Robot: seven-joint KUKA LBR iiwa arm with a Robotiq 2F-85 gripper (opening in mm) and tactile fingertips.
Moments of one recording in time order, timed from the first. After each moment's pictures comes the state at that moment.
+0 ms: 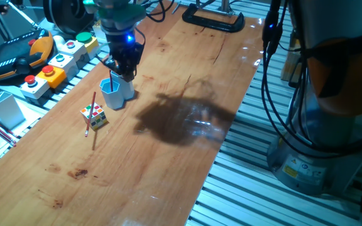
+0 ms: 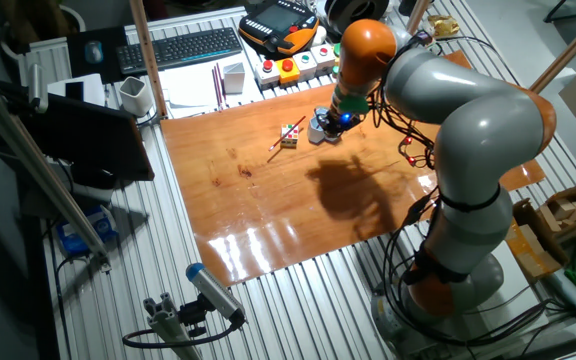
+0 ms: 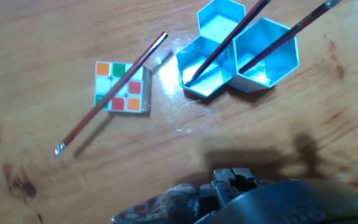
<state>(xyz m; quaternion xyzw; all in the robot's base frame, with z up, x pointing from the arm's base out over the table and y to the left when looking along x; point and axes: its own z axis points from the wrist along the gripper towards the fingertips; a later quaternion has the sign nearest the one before) 0.546 0.055 0.178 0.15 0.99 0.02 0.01</state>
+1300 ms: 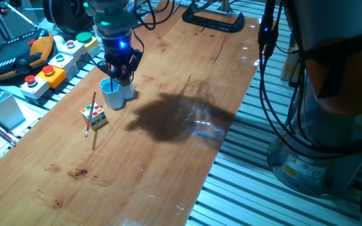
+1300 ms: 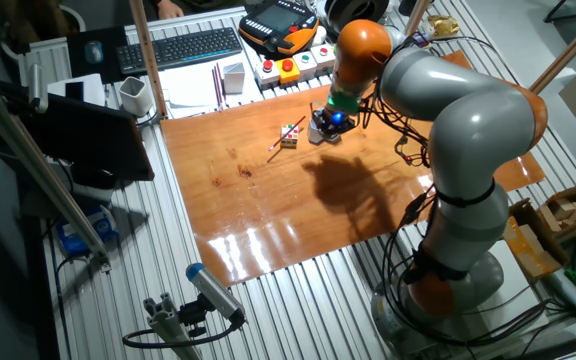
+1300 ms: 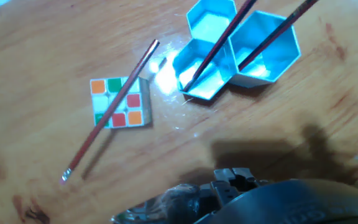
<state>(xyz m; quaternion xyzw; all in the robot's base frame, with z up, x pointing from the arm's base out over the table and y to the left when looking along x) 0.552 0.067 0.168 0.28 0.96 0.03 -0.01</state>
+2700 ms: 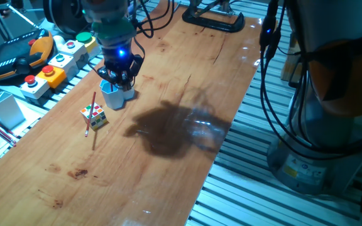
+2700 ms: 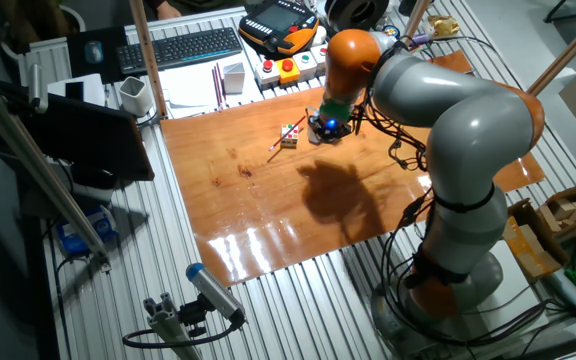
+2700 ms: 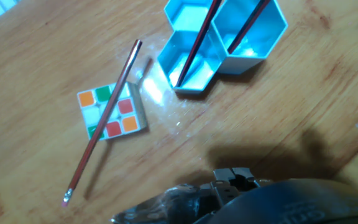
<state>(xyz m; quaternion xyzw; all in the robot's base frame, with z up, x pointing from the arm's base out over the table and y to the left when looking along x) 0.542 0.078 0.162 0.29 0.96 -0.01 0.02</state>
